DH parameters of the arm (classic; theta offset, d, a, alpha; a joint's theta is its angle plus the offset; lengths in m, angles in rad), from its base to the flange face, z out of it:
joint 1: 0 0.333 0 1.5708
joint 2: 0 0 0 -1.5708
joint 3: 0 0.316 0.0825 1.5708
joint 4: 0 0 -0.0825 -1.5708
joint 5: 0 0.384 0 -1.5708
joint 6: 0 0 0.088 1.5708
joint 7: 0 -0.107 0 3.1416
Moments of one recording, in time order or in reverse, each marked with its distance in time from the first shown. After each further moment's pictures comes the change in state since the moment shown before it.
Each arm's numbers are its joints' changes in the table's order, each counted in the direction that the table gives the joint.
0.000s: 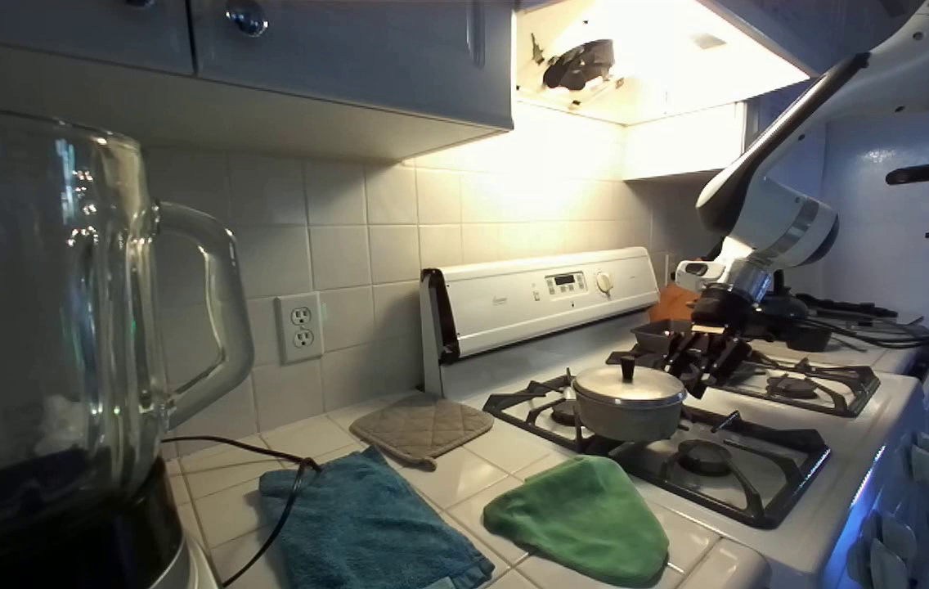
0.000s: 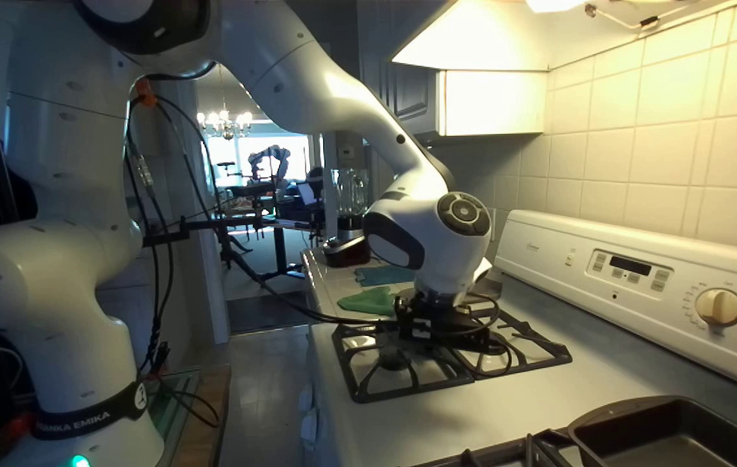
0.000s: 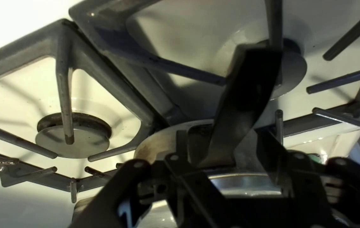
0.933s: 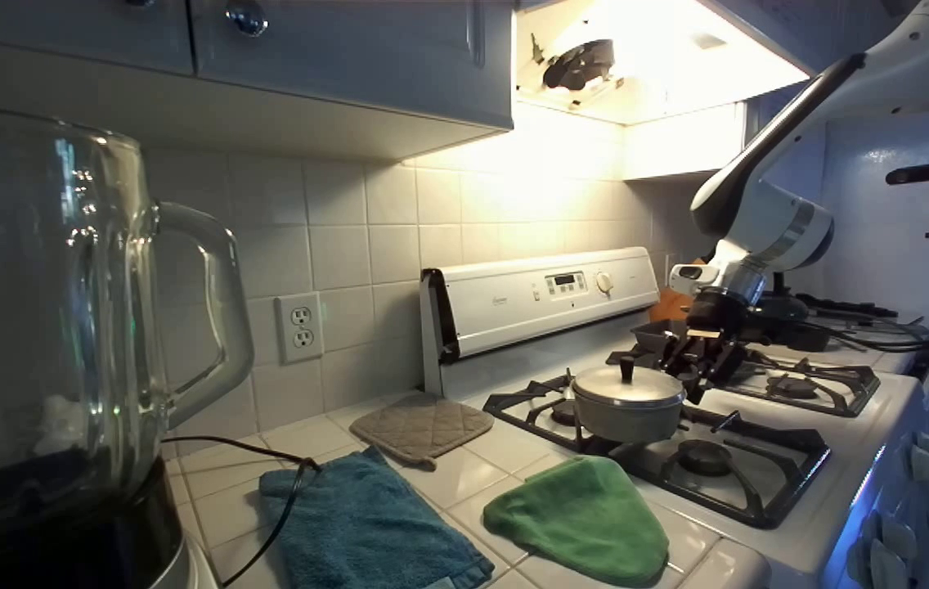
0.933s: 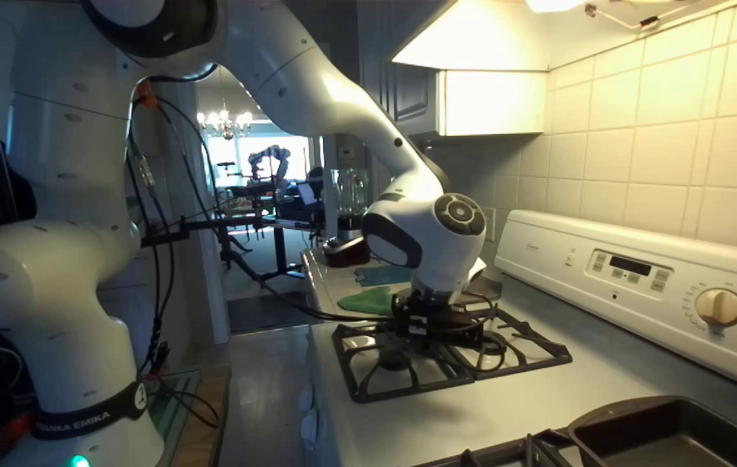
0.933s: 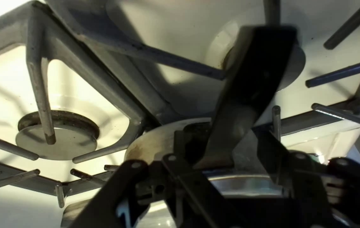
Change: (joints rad) arm 0.035 -0.009 -0.001 0.001 0.000 -0.010 -0.023
